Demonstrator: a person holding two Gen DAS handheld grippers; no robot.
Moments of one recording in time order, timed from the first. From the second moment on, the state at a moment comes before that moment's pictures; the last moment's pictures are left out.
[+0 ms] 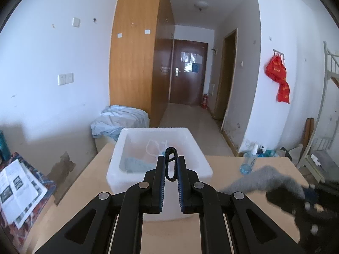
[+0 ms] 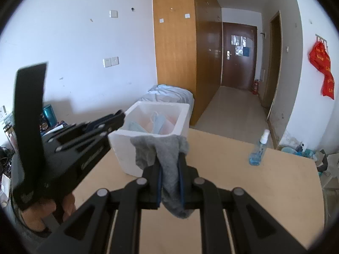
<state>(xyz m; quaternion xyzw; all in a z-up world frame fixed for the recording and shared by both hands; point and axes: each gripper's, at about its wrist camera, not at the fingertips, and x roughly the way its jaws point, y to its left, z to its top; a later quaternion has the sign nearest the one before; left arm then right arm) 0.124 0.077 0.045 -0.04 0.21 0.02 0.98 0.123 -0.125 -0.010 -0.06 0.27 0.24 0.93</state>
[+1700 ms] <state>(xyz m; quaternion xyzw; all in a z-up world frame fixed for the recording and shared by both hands) 0.178 0.097 0.036 -0.05 0.18 0.11 0.98 0.139 -0.125 -0.013 -0.06 0.28 0.23 0.93</state>
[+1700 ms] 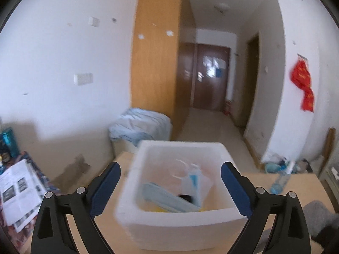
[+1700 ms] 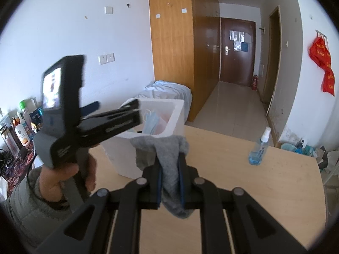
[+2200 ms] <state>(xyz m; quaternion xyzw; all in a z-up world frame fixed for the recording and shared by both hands) 0.099 0.139 0.041 -0.06 0.16 0.15 0.97 0.152 -0.086 -0.001 -0.09 0.26 0.25 0.93</state>
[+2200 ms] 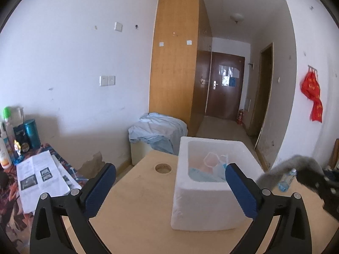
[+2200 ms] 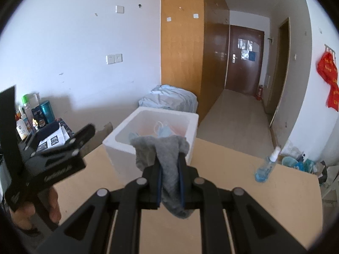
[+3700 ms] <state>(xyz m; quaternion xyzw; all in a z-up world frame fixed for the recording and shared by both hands) 0.089 0.168 0.005 -0.08 0.17 0.16 0.97 0.252 -0.005 -0.054 -0.14 0.33 0.22 0.91</state>
